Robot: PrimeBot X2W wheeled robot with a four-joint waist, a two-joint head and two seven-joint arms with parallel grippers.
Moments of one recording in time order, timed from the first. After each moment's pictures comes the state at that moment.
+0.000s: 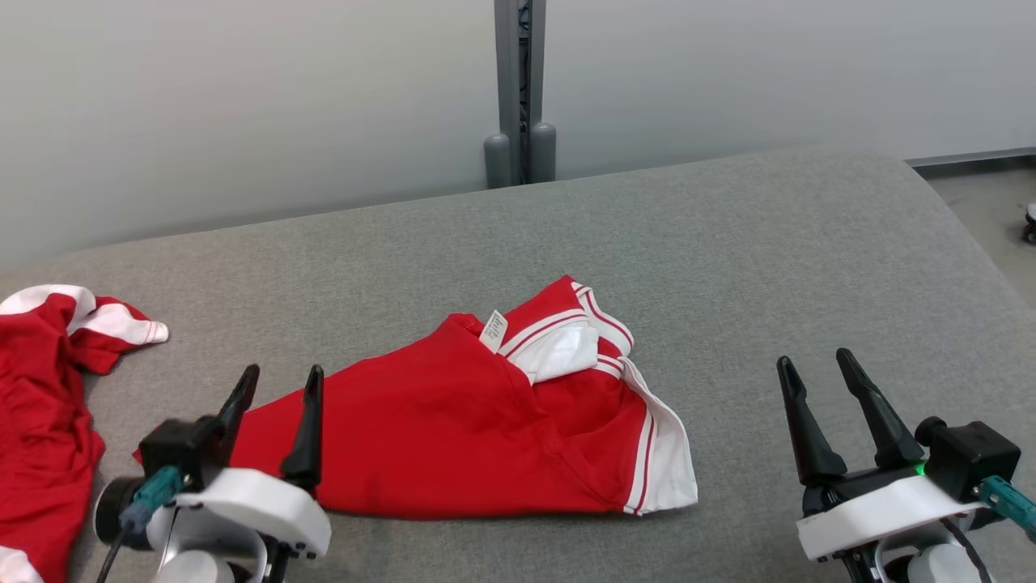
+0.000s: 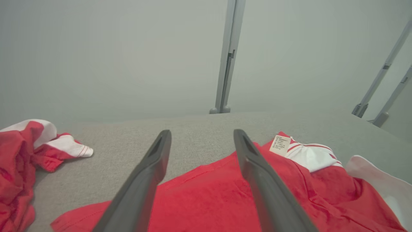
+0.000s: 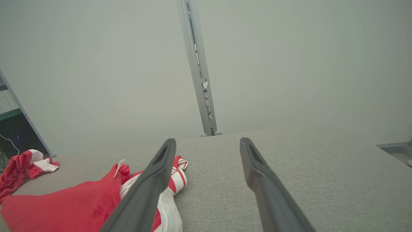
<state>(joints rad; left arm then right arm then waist) -0.08 0.28 -0.29 0.15 -0.48 0.14 -0.14 -0.10 -0.15 0.17 0.21 0.37 0.13 -0.26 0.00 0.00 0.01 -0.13</state>
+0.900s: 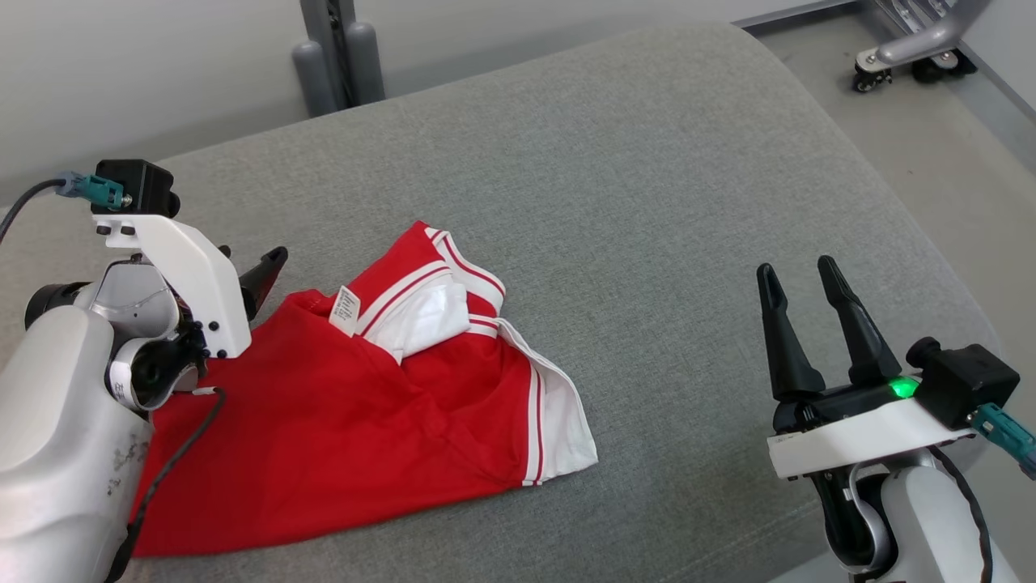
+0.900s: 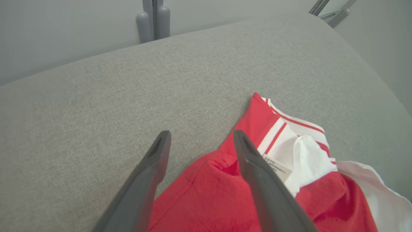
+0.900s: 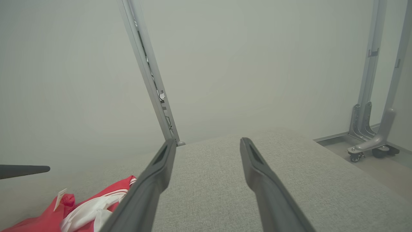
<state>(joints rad) -0.68 0.37 -0.33 0.55 -0.70 -0.07 0.56 -0.25 -0.08 0.17 0.18 0.39 0.13 -0.26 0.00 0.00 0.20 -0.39</state>
